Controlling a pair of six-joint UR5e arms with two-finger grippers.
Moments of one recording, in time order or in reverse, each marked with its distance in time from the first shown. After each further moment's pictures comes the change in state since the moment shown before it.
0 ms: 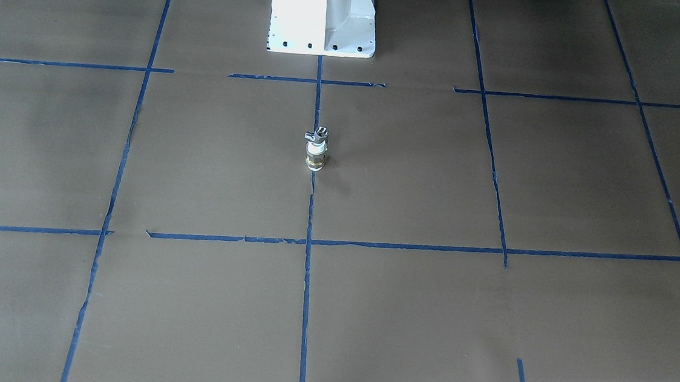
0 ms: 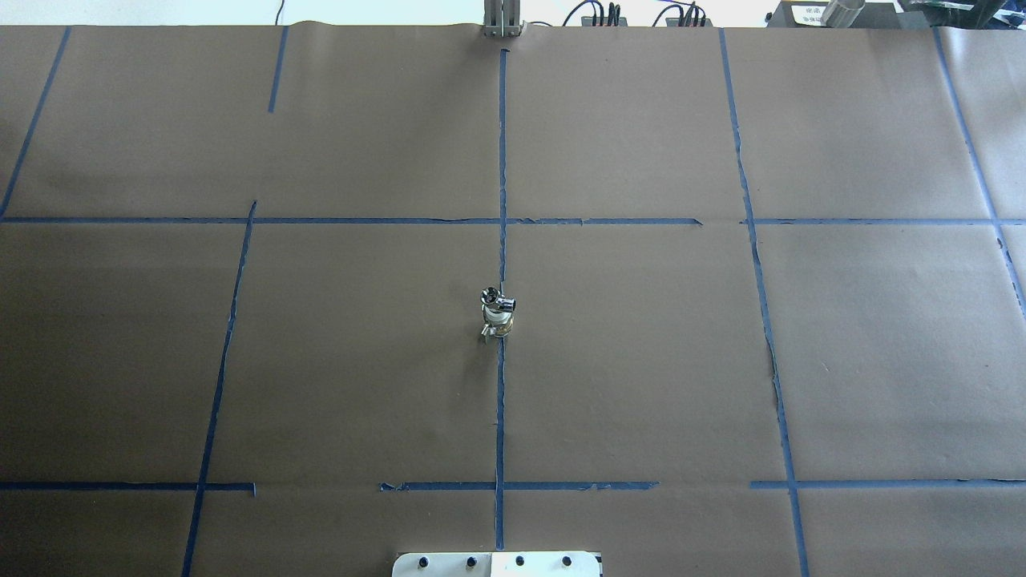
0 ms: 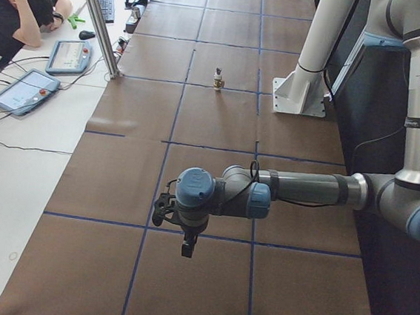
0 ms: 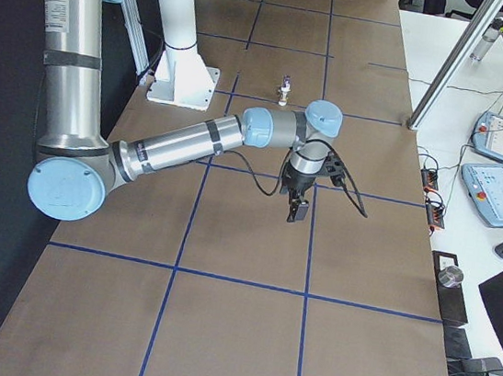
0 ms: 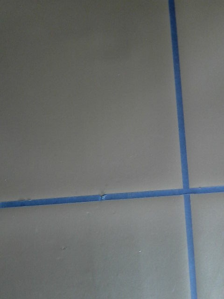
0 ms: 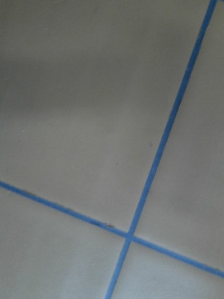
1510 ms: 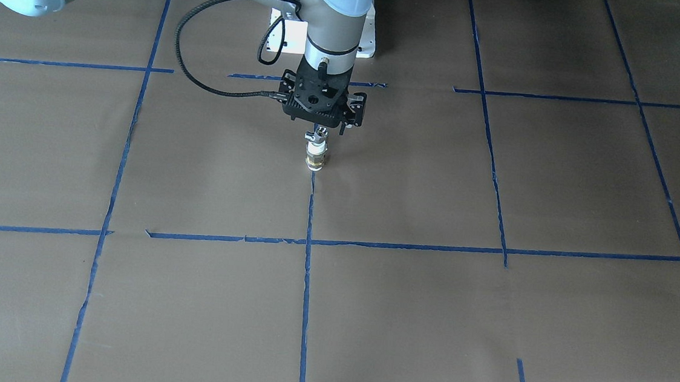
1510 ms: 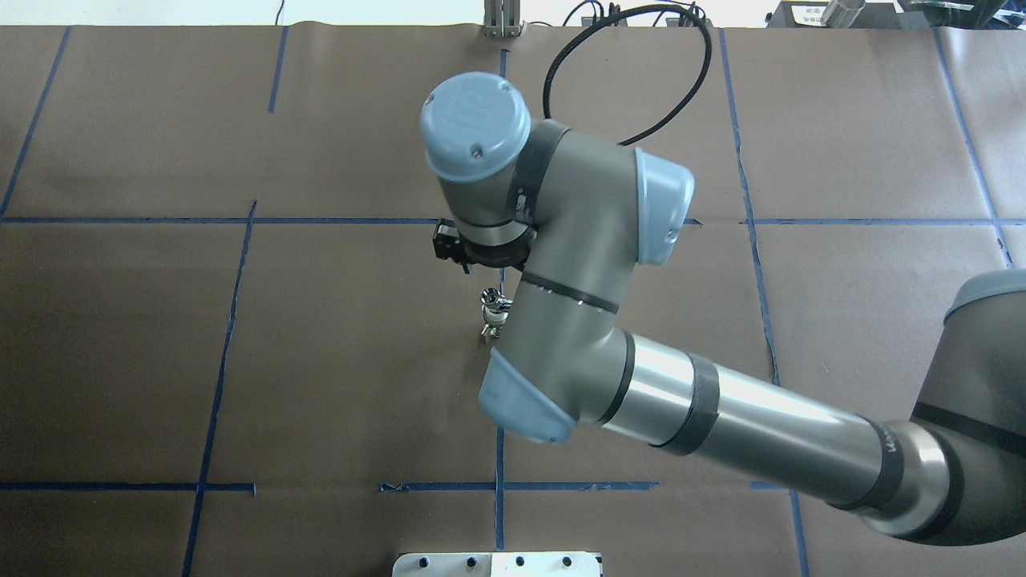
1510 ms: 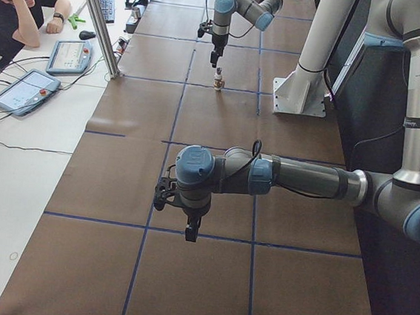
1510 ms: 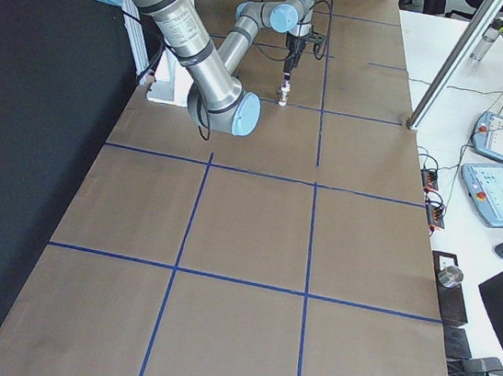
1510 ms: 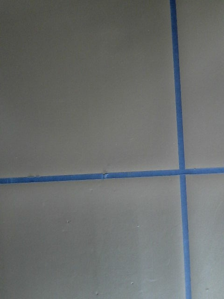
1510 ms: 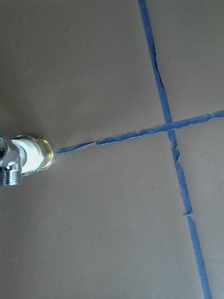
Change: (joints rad) left arm 0.000 -0.029 -0.131 0.250 0.009 0.001; right arm -0.819 0.929 -0.310 -0.013 -0.316 1.517
